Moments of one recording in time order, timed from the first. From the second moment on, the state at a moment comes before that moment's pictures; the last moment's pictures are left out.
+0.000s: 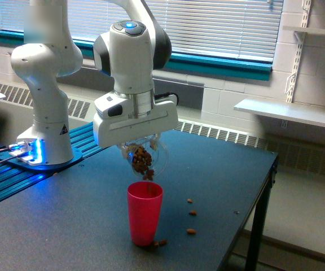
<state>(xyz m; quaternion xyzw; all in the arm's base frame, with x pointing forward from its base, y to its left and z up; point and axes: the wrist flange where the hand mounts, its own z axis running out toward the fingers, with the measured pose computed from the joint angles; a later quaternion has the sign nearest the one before) 0.443 -0.203 0.295 -0.75 0.65 0.05 0.08</state>
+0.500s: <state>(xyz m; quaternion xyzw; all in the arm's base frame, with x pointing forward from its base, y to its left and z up) 0.438 -0.210 0.293 -0.74 0.66 0.06 0.07</state>
